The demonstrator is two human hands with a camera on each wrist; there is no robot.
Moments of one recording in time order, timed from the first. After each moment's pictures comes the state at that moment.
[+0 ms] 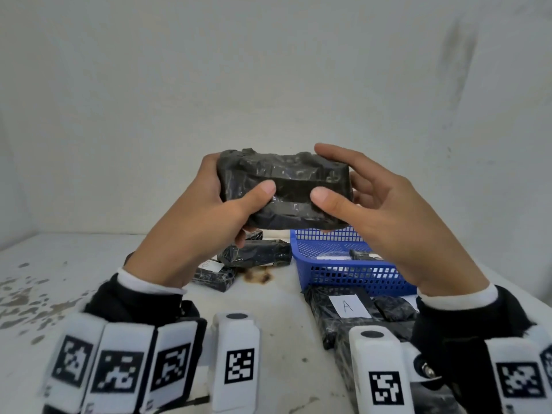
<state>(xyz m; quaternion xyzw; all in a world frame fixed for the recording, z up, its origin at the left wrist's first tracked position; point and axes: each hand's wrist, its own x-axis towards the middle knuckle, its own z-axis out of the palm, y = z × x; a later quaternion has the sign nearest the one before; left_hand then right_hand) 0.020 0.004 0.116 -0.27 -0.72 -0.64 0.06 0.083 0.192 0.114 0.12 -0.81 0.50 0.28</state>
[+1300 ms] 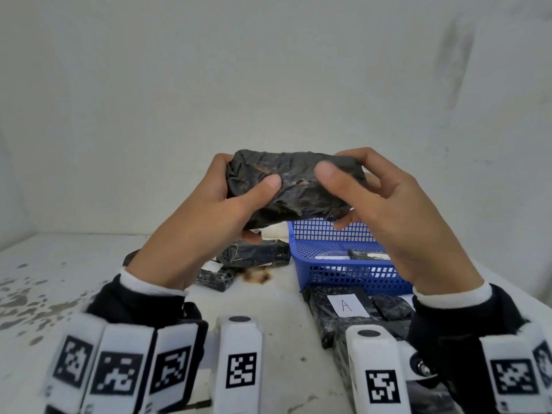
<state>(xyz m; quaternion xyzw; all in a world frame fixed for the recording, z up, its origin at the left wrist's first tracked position) 0.027 0.007 0.118 -0.29 -0.69 -0.66 0.02 0.084 0.188 0.117 0.08 -0.78 0.54 0.32</state>
